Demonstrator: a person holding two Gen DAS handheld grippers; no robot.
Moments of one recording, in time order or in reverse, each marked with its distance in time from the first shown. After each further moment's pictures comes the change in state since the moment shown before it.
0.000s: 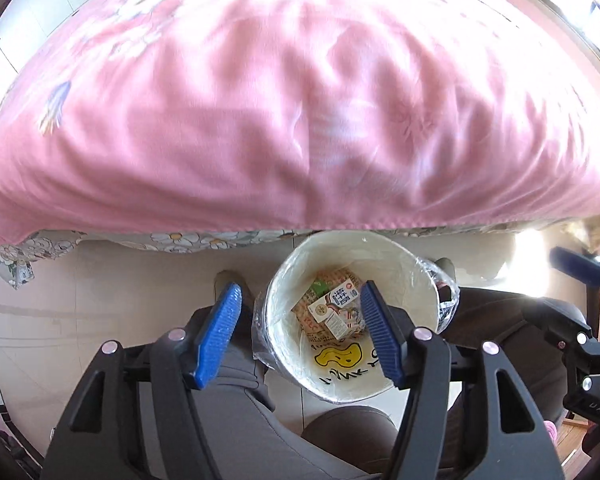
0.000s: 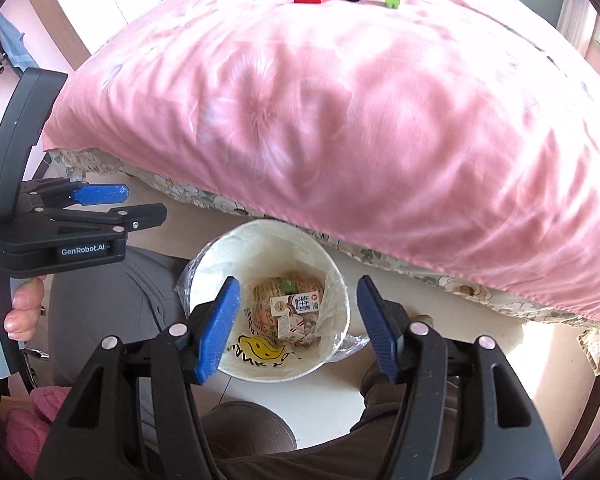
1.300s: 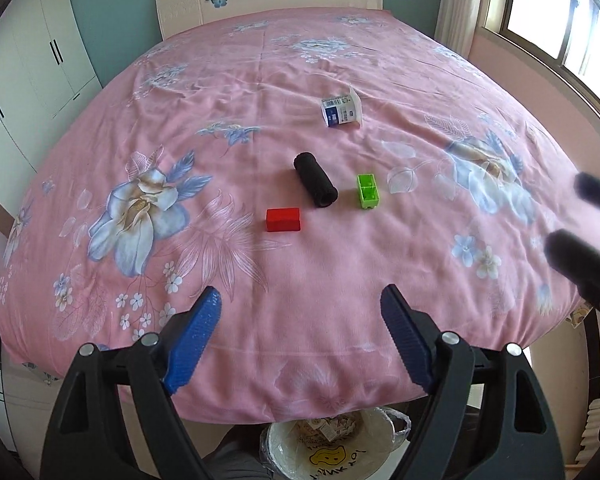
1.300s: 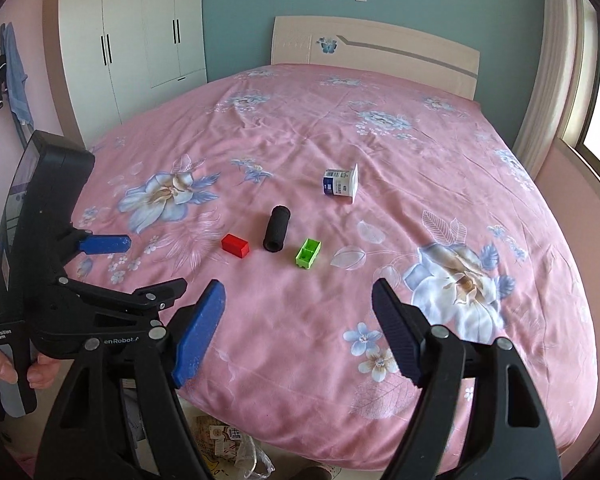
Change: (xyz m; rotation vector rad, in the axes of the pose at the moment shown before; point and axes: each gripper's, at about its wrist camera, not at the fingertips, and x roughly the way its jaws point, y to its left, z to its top) left arm -0.108 -0.056 0.200 0.074 -0.254 0.037; right arm -0.145 -0.068 0.210 -0.078 -0.366 -0.140
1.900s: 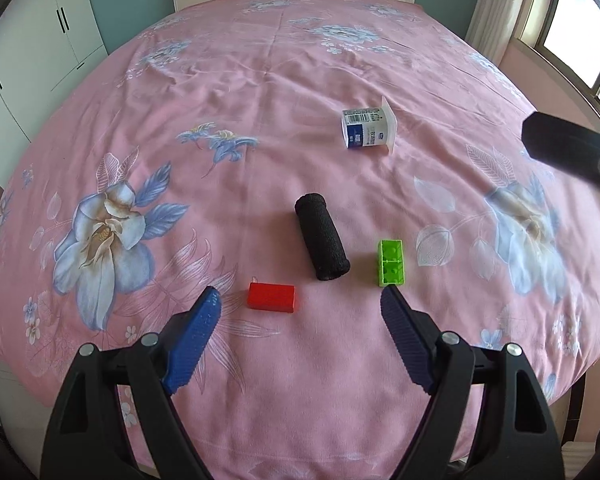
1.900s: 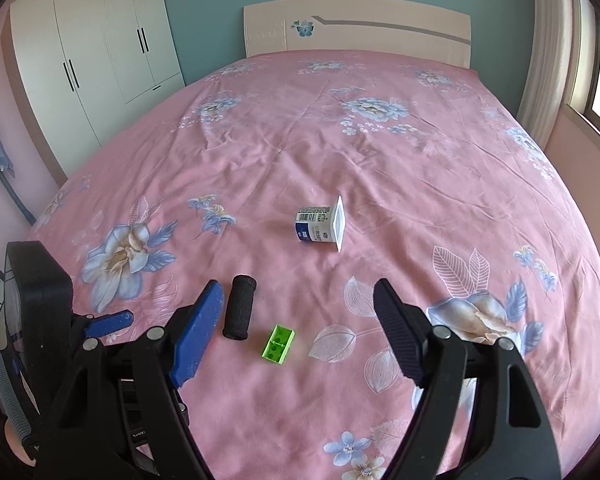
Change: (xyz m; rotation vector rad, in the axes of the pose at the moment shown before) left arm 0.093 0.000 0.087 -0.117 0.078 -0.001; right arm 0.125 -0.065 0.112 0.126 0.068 0.022
